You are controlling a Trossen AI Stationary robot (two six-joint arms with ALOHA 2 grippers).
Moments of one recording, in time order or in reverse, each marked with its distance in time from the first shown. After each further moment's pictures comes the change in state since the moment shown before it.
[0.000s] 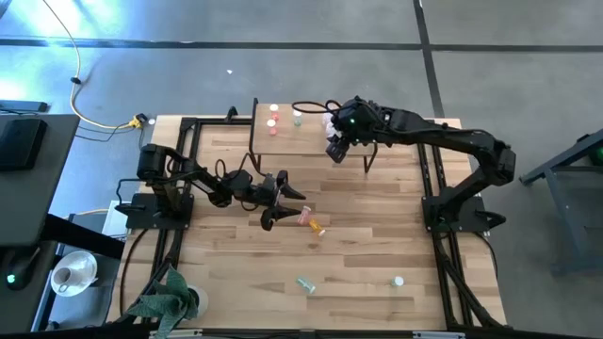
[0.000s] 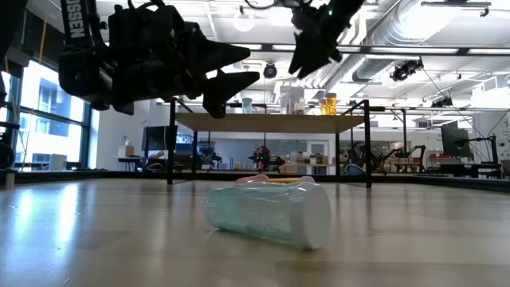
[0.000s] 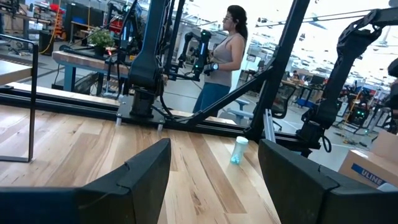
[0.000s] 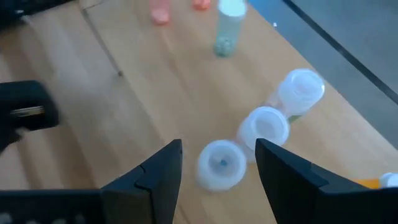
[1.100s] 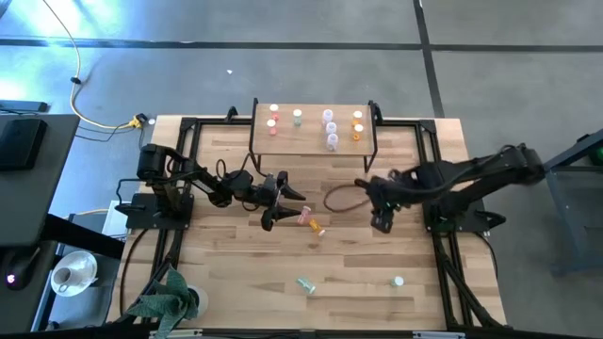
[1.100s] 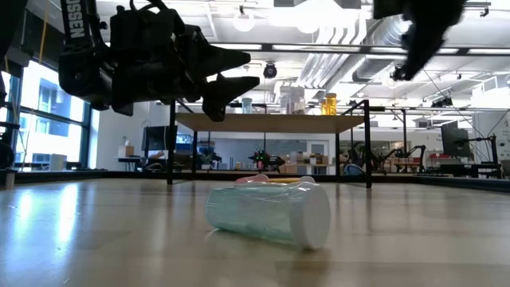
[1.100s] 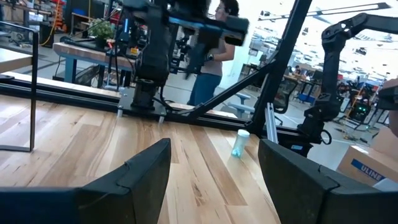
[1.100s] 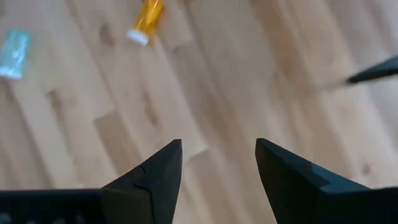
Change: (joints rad) left arm 0.000 0.000 -0.001 -0.031 0.000 0.000; right arm 0.551 -0.295 -0.316 -0.399 -0.037 0.465
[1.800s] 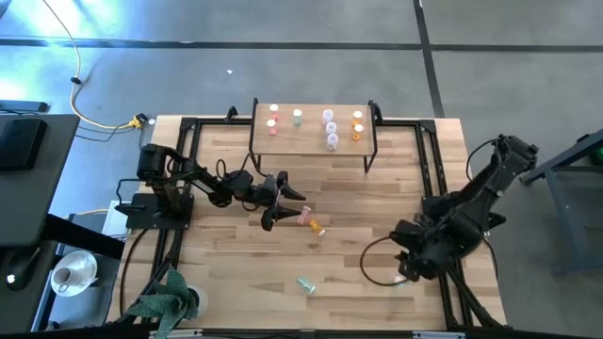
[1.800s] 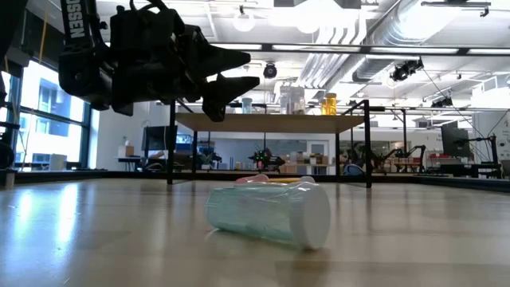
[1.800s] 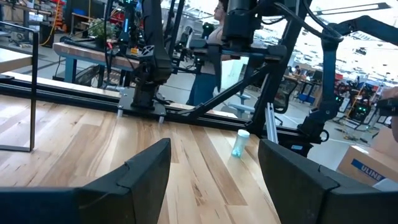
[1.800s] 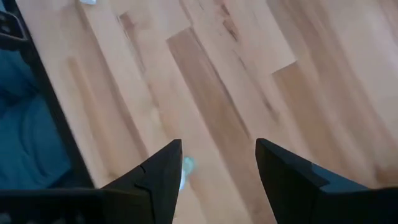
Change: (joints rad) left arm 0.000 0.000 0.000 0.000 0.000 0.000; right arm 0.624 -0.019 -0.092 0.028 0.113 0.668
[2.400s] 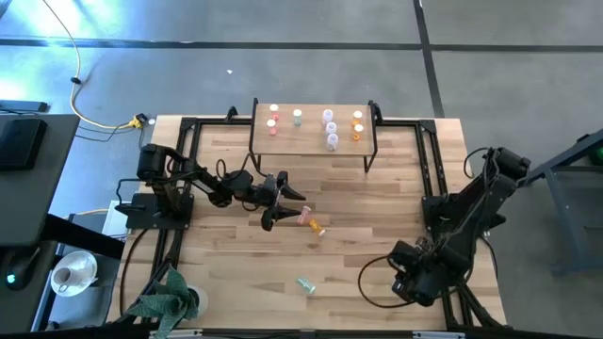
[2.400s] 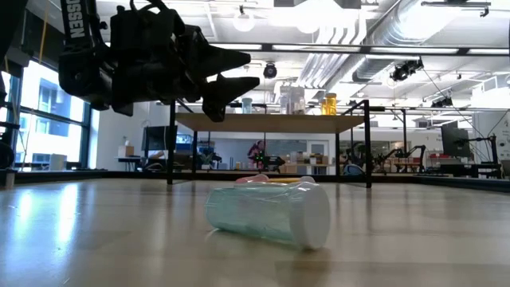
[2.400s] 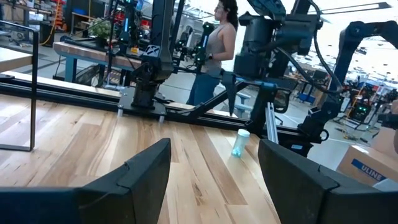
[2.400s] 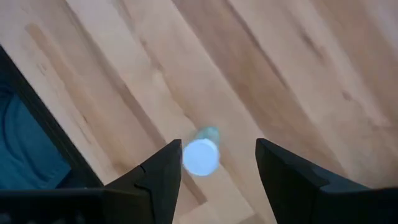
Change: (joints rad) left arm 0.000 0.000 0.000 -0.002 0.000 0.000; right arm 0.113 0.221 0.000 0.106 -0.076 0.279
